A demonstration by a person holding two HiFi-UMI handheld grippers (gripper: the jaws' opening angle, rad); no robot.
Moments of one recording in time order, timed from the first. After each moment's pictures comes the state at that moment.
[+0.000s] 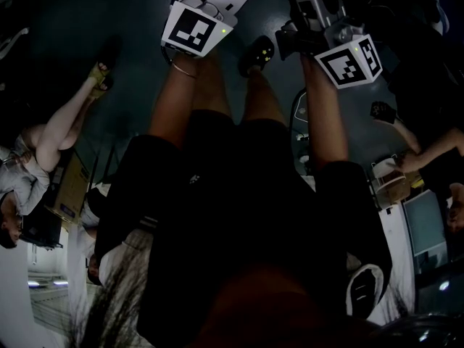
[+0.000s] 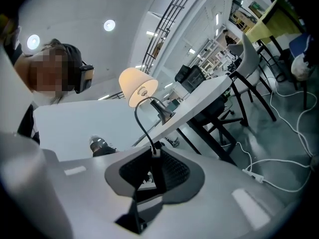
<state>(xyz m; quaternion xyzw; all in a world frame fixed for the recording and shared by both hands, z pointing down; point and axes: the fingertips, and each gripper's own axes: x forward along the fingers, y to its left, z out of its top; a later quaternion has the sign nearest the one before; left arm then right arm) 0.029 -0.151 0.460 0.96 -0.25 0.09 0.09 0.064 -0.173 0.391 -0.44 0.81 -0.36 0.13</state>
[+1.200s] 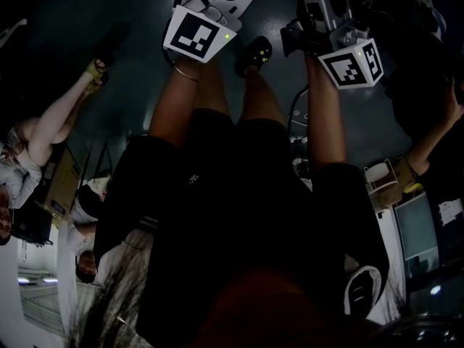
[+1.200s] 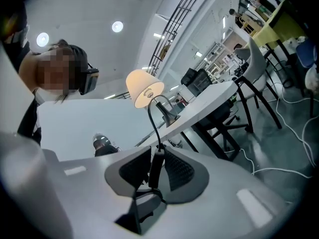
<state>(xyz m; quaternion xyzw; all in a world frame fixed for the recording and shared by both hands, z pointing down) 0.024 -0.142 0.443 0.95 -0.28 0.07 0.08 0.065 -0.168 0.384 -0.42 0.83 -0.33 0.14</state>
